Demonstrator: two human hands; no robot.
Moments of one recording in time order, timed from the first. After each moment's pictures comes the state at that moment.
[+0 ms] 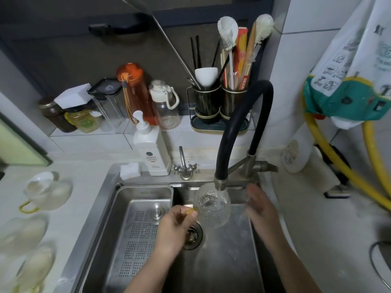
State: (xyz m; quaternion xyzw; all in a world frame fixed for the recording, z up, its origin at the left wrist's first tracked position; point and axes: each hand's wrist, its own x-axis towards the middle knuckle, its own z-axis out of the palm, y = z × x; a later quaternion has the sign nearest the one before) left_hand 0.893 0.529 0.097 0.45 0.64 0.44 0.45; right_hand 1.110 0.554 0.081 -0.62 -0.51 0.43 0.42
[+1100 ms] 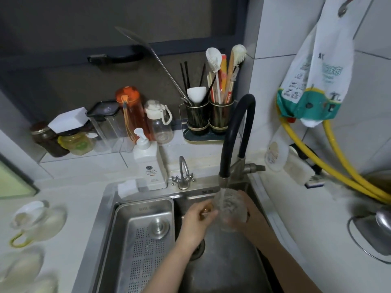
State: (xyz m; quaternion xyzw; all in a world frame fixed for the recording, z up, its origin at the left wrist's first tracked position) left_hand 0.891 0.543 0.096 0.62 0.53 0.35 0.46; right_hand 1.065 0.515 0.106 -0.60 -0.54 0.44 0.39
